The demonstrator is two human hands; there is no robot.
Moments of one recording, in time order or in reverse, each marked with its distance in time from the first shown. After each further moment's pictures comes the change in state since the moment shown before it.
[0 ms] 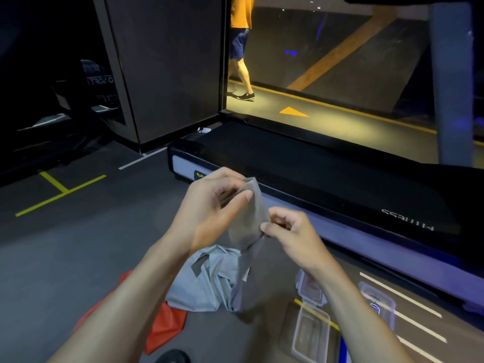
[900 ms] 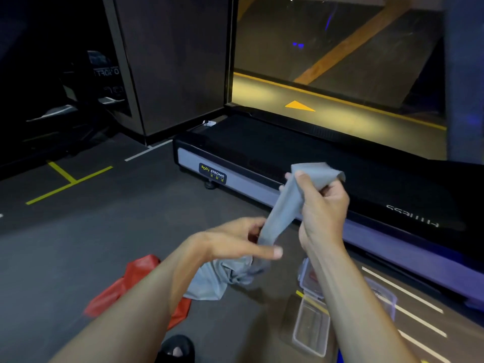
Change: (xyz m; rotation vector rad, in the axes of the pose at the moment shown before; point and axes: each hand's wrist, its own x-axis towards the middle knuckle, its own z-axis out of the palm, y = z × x) left_hand -0.026 -0.032 0.045 -0.327 -0.765 -0.555; right_hand 0.016 -0.034 0.008 0.519 0.752 0.010
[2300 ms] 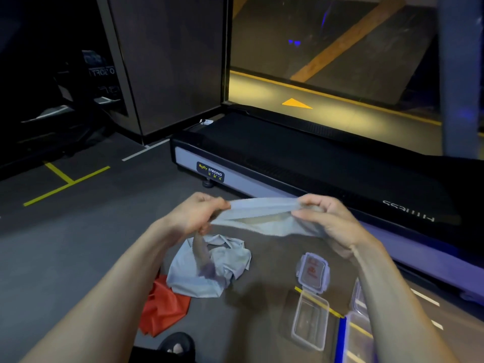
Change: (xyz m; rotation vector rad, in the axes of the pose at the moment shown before) left_hand -0.022 -0.009 -0.046 -0.059 0.498 -0.126; right_hand 0.025 -0.010 -0.074 -0.397 -0.630 0.303
